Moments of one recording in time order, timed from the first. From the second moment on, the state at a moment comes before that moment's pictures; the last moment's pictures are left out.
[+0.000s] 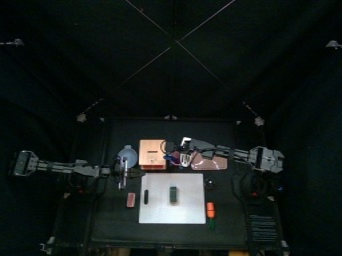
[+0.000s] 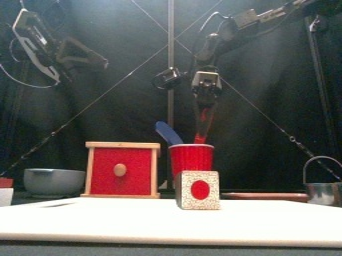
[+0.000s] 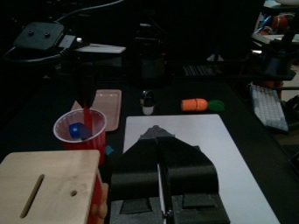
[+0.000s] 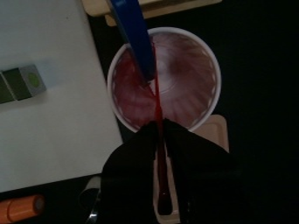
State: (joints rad) left arm 0.05 -0.66 1.19 0.02 -0.45 0.01; right arm -0.34 0.11 0.09 -0.02 1.12 -0.15
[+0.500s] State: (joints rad) left arm 0.06 -0.72 1.21 0.02 -0.45 0.00; right arm -0.35 -0.17 0.06 -0.02 1.15 -0.13
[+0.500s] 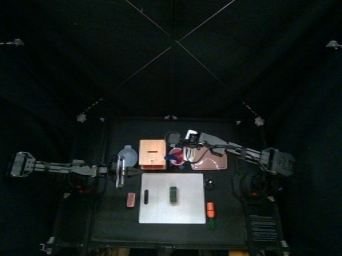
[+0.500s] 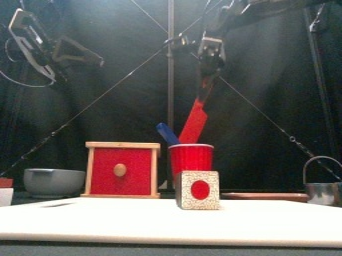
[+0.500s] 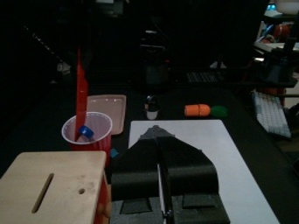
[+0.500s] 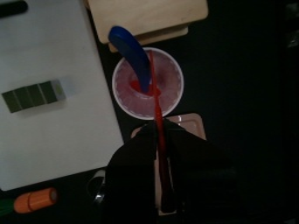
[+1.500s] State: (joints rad) left arm 0.02 -0.54 1.03 -0.03 -0.39 0.00; right arm -0.07 -0.52 0.92 0.20 -0.12 -0.13
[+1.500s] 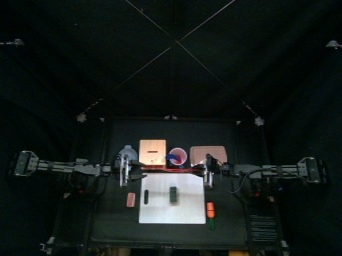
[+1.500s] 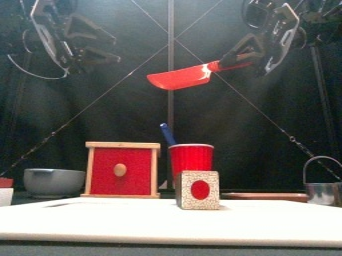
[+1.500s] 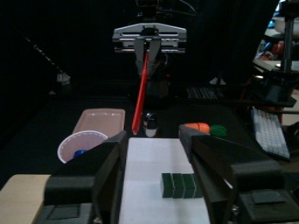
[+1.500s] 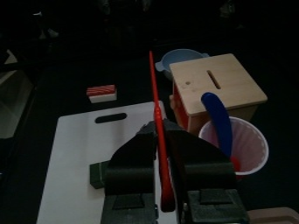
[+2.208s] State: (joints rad) left arm 0.06 -0.33 0.93 -0.03 -0.24 0.01; right arm -0.03 -0.40 0.85 0.18 -0.12 -0.13
